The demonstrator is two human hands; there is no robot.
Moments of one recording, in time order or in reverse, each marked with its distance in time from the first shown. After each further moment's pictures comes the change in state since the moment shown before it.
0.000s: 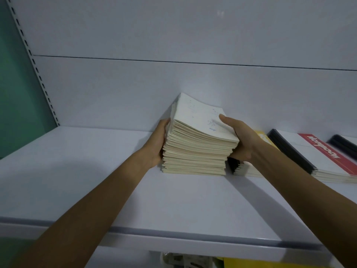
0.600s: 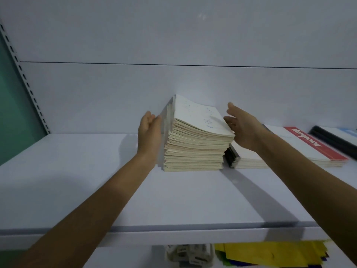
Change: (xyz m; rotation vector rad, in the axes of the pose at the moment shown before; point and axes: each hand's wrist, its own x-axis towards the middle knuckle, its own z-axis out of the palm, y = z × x) left_hand -0.015 0.005 -0.005 0.105 0.422 0.308; right_hand -0.016 -0.016 0.004 -0.062 0.249 -0.194
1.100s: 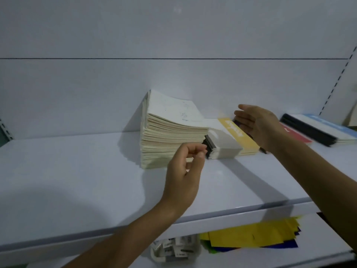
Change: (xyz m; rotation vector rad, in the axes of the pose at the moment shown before) left_hand -0.118 -0.030 0.058 0.031 -0.408 0.268; right_hand -0.027 0.002 -0.087 -0.043 0.276 -0.178
